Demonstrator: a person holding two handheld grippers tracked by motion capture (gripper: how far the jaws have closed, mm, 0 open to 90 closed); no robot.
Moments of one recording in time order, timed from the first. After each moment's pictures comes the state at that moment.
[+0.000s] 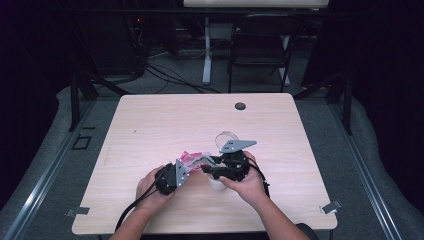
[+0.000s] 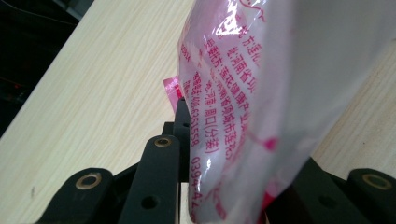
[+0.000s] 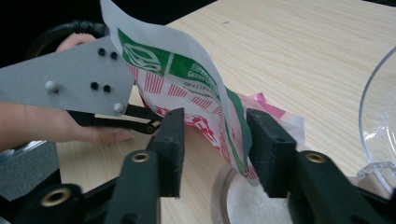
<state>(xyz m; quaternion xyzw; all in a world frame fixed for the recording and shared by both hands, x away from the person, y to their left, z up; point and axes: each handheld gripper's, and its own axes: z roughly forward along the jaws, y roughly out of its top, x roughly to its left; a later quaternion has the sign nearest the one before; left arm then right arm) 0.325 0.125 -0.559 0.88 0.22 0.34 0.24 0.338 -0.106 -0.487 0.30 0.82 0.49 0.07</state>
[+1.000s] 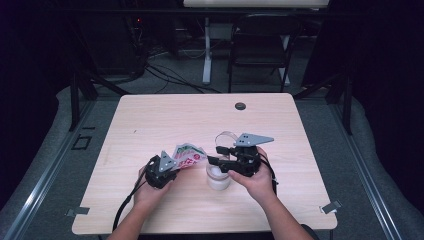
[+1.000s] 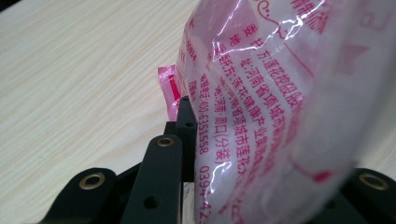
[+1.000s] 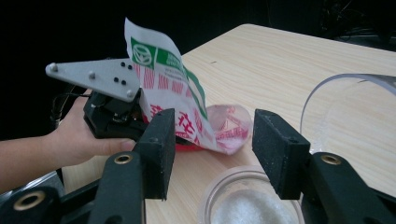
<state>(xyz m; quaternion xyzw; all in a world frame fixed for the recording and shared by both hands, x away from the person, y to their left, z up) 0.347 0.158 -0.558 0.85 0.33 0.22 0.35 0.335 -0.131 -0.465 0.32 0.77 0.54 0.08</state>
